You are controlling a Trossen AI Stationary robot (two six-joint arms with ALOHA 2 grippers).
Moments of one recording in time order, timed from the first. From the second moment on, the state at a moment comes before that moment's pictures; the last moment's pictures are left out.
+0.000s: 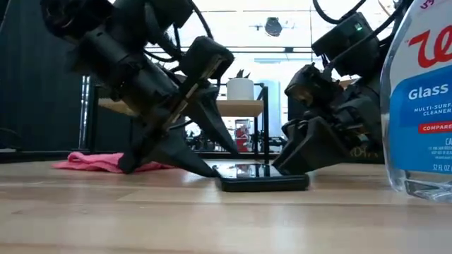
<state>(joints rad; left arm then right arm) -0.30 1.96 0.88 0.30 -0.20 -1.31 0.20 1.85 0.56 0.68 0.06 0.09</state>
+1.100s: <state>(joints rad) -0.31 1.90 0.88 0.29 -0.27 -1.24 0.22 1.76 0.56 0.65 0.09 -0.03</state>
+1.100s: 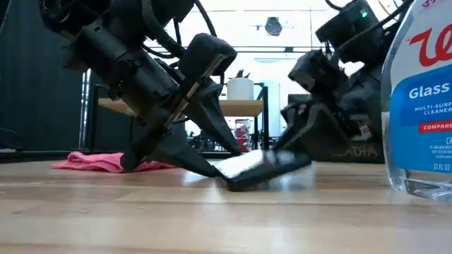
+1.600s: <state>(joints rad) -0.31 1.88 0.89 0.20 -0.21 -1.28 0.21 1.76 0.56 0.48 0.09 0.00</state>
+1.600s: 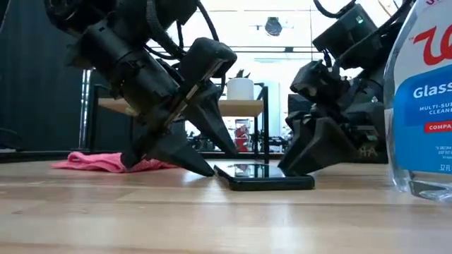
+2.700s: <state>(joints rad) -0.33 1.99 0.91 0.41 -0.28 -1.40 0.25 1.89 0.60 0.67 0.13 0.11</state>
